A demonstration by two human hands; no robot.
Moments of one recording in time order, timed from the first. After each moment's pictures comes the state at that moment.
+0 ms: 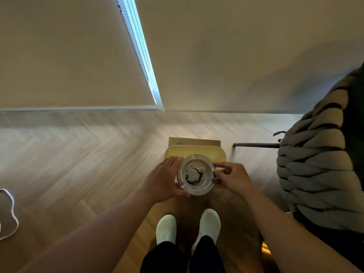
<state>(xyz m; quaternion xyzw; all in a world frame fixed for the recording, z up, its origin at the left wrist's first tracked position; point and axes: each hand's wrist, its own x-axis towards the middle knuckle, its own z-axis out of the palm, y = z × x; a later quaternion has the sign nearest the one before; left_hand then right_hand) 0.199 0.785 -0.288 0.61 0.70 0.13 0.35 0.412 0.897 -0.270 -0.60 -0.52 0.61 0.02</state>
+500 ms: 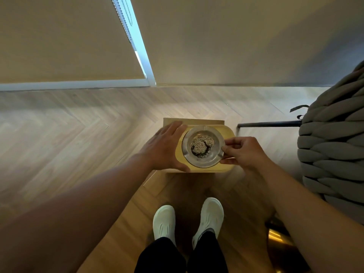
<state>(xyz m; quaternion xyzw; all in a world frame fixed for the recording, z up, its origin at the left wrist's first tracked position) 0.179 0.840 -0.387 0.69 0.65 0.06 0.30 0.420 0.934 -0.360 -0.62 -0.44 0.65 0.05</state>
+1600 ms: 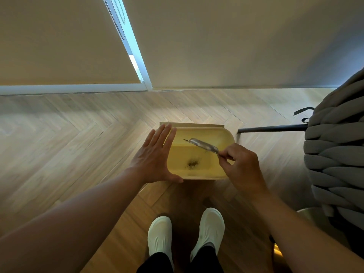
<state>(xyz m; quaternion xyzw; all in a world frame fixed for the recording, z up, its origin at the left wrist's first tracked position) 0.180 0.824 -0.432 0.70 0.68 -0.02 0.22 0.433 0.906 -0.399 -0.42 -0.85 0.27 0.19</state>
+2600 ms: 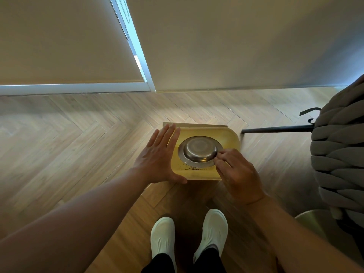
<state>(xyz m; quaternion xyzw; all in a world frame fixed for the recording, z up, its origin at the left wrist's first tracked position) 0.179 0.824 -0.436 0.70 0.68 -0.01 0.22 0.428 0.890 -0.411 -0.27 -0.94 0.07 0.20</state>
